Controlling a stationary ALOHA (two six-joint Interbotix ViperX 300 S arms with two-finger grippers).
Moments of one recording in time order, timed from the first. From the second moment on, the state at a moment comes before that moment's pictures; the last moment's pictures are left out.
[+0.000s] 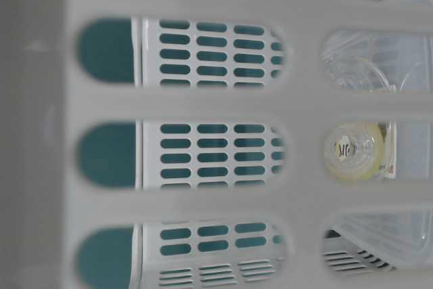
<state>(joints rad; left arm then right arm) 0.00 -0.96 1.17 0.00 -0.29 0.00 0.00 -0.97 1.18 0.00 -0.29 0.00</state>
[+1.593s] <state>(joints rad) -0.13 0.03 0.20 0.04 0.81 -0.17 0.00 -1.00 1.18 0.02 -0.22 0.02</state>
